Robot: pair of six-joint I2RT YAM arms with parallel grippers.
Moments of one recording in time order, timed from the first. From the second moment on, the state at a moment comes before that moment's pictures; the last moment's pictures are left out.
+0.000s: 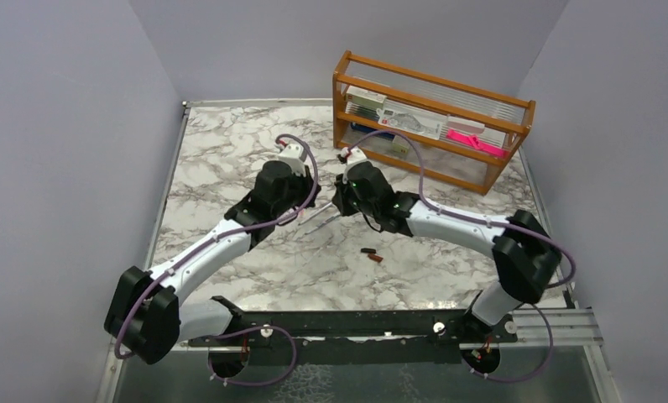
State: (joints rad) left arm -0.52 1.23 0.81 0.02 0.02 -0.37; right arm 0.88 1.54 1.00 -0.01 0.17 0.38
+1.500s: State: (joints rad) left arm -0.66 1.49 0.49 0.28 0.02 -0.76; right arm 0.77 1.93 1.07 0.17 -0.06 0.30
